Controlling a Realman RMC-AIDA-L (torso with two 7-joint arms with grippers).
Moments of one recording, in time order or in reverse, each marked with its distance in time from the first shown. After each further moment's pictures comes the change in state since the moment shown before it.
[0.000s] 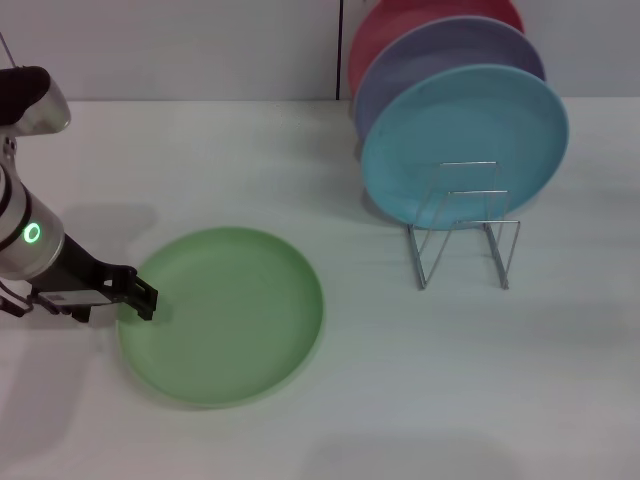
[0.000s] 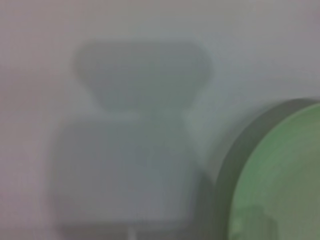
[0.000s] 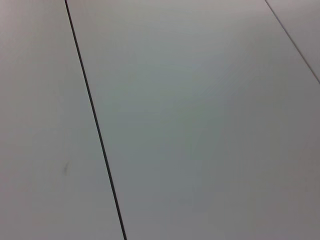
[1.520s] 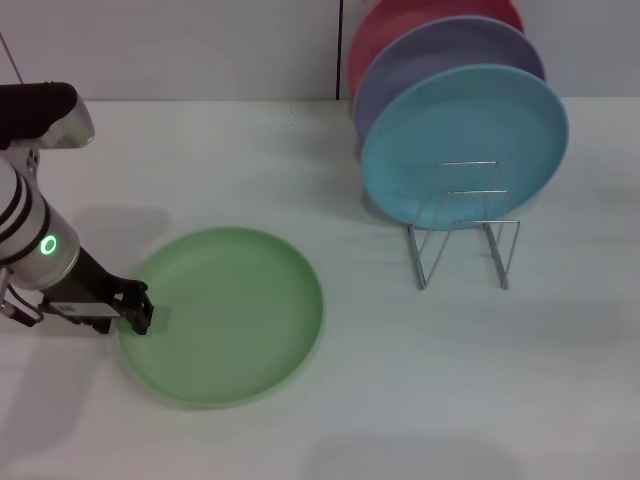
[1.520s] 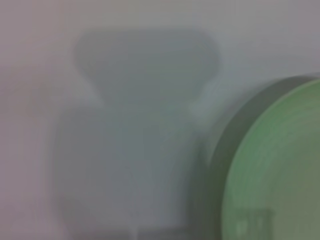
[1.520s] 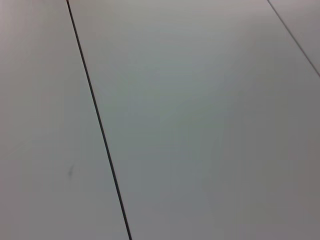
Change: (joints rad) left arm -0.023 -0.002 0.035 0.058 0.000 0.015 0.026; right arm 0.000 0.001 -0.001 0.015 -0.002 0.003 0.000
